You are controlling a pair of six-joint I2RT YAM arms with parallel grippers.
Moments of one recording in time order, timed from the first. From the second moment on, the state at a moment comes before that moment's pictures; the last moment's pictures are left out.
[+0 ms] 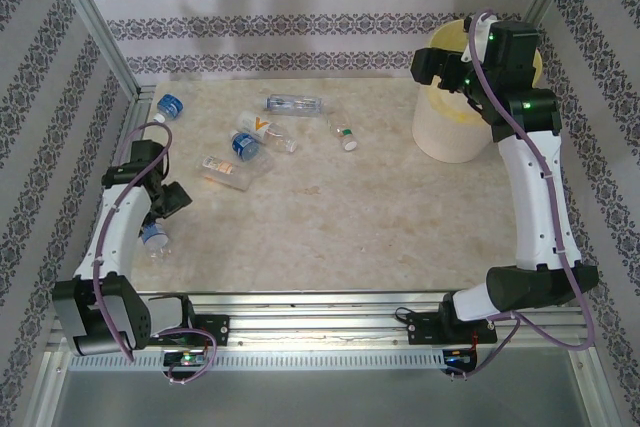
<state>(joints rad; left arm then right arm) 0.19 1.23 1.00 -1.11 -0.20 -0.58 0.07 1.45 1.87 -0.85 -0.18 0.24</state>
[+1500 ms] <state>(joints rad) 0.43 1.48 0.81 -0.80 0.14 -0.36 0.08 1.43 1.85 -0.84 -0.21 0.21</state>
